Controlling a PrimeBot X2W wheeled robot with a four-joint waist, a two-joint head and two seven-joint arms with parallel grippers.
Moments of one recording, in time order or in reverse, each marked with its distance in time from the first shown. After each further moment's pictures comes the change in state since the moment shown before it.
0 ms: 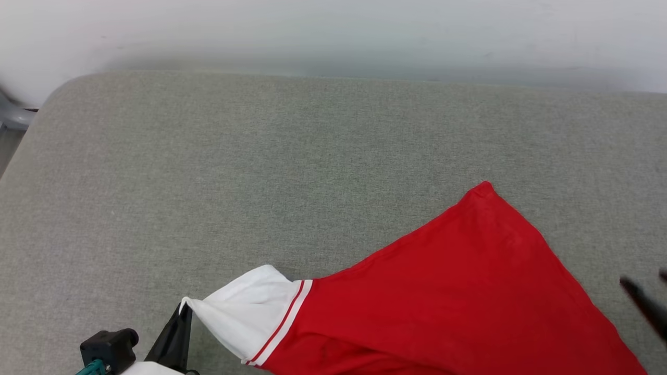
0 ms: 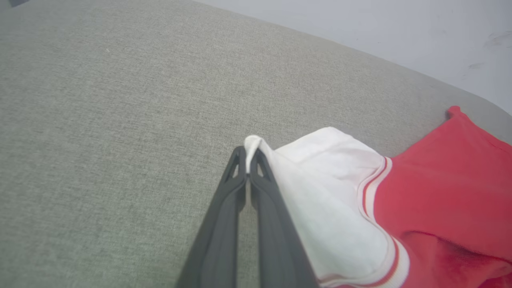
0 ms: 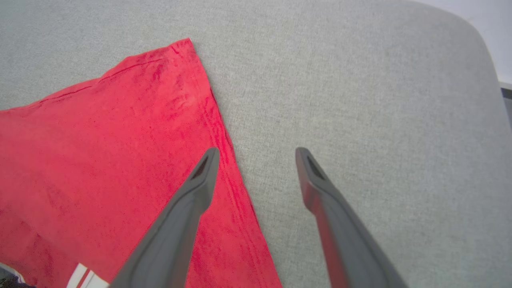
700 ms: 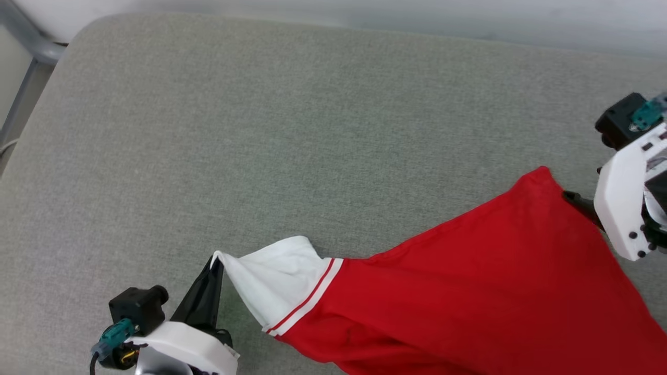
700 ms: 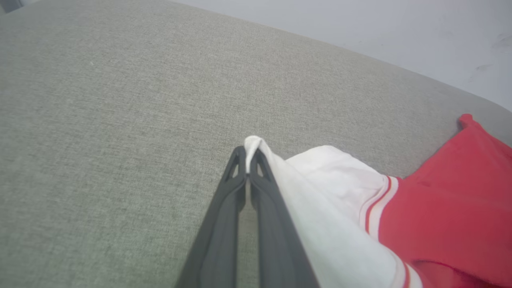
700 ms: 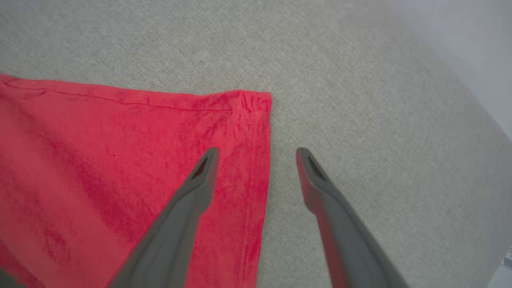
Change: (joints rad) left arm -0.137 -0.034 -0.063 -0.009 0.043 -0.025 0.001; right arm -0.718 -0.119 0.509 0.088 -0.003 0.000 0.395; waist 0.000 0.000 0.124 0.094
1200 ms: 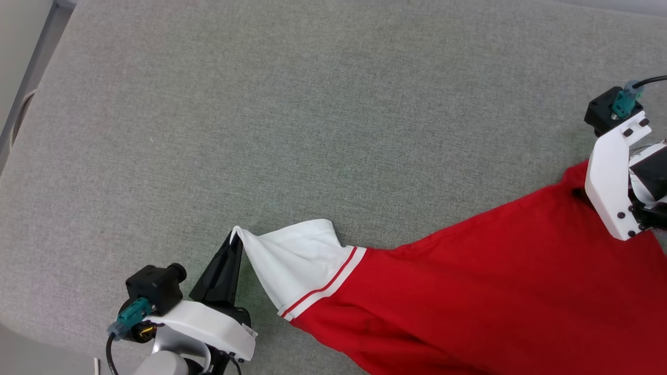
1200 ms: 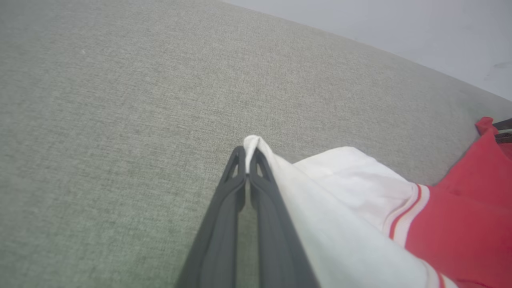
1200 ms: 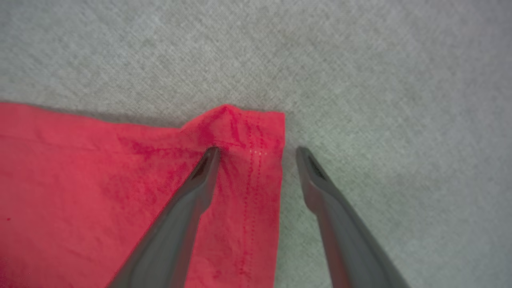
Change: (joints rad) left arm -0.092 -0.044 -0.028 0.021 0.025 -0.020 -0.022; right arm -0.203 0.015 0.250 0.321 -0.014 0.000 -0.002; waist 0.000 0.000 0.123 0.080
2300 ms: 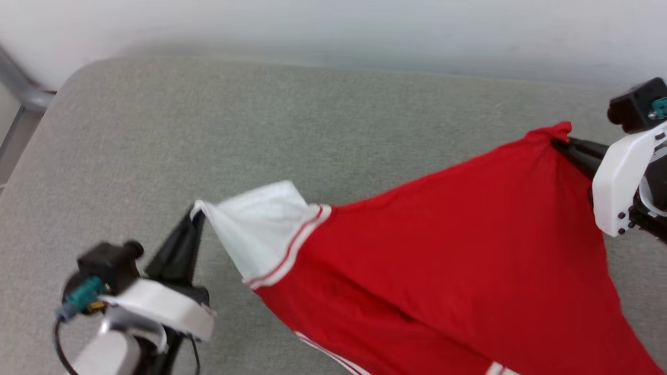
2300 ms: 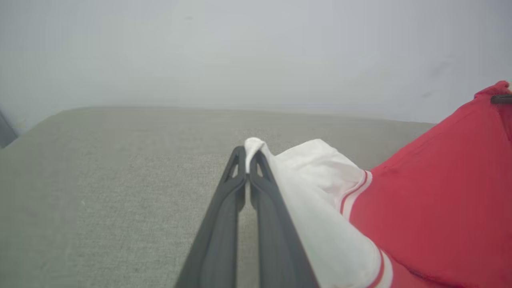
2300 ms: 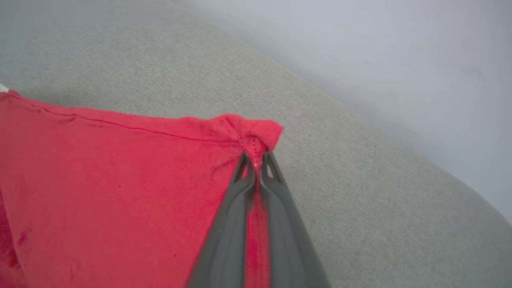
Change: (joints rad) left arm -0.005 0.124 0.041 -0.089 0.011 0.011 0.044; right arm 0.033 -0.027 0.025 -0.022 0.170 0.000 -0.556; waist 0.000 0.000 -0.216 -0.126
